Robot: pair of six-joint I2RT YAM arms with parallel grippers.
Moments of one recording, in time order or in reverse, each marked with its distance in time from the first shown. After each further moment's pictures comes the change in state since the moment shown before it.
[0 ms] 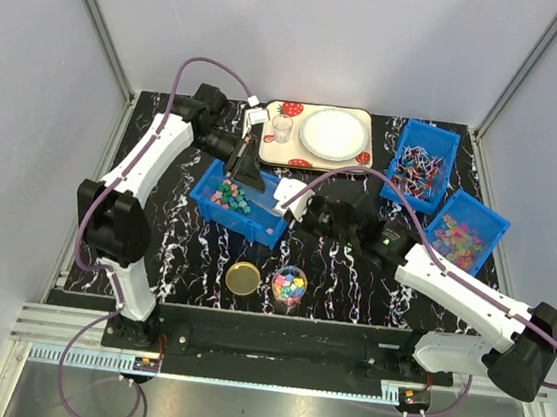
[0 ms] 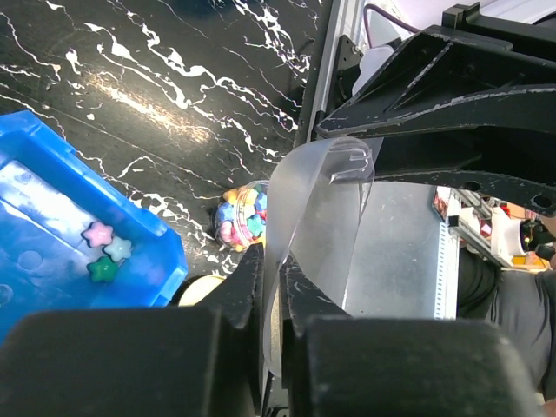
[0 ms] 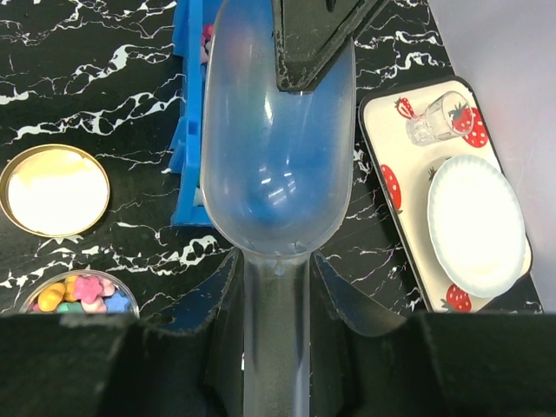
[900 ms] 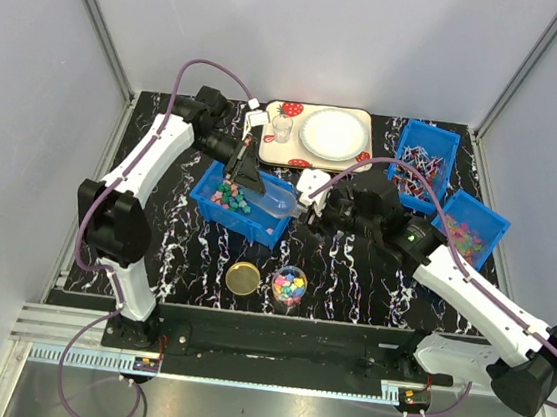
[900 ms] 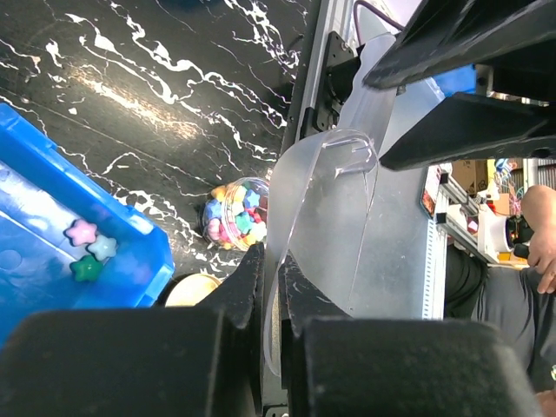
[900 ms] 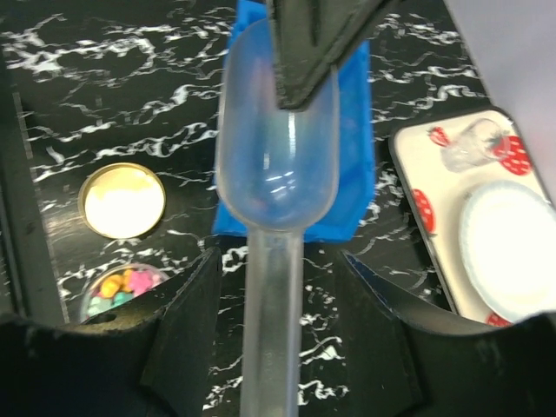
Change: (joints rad) left arm -0.004 -0.001 -0.007 -0.028 0.015 0.008; right arm -0.116 -0.079 0.042 -0.077 -0.244 0.055
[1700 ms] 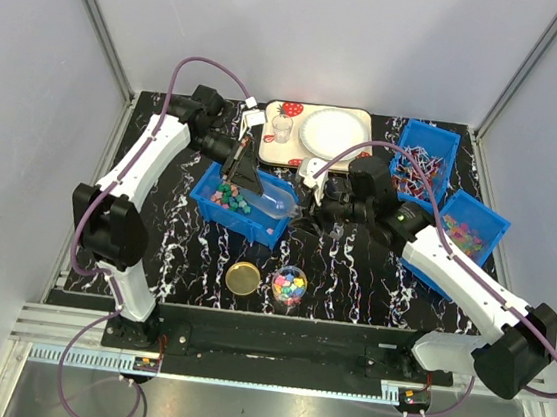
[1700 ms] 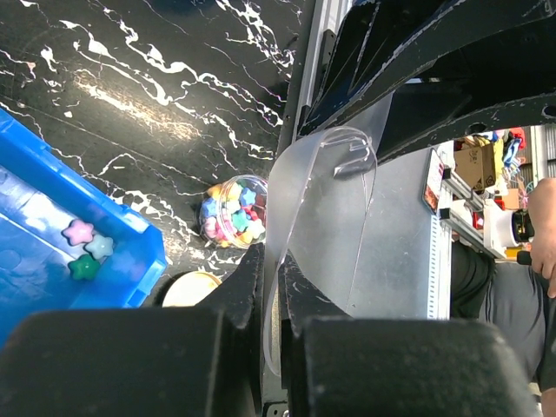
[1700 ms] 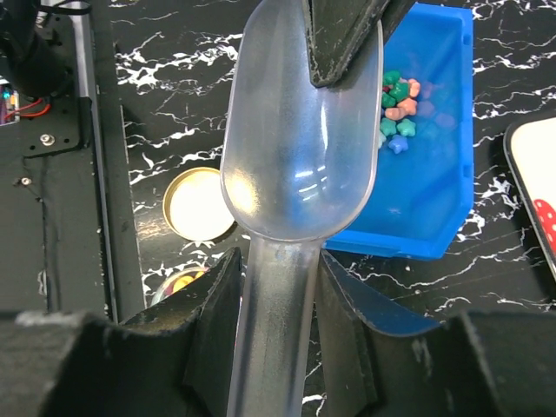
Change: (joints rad) left arm 0.004 -0.031 -0.002 -0.032 0.009 0.041; right arm -0.114 0.122 0.019 -0.005 -0.320 0.101
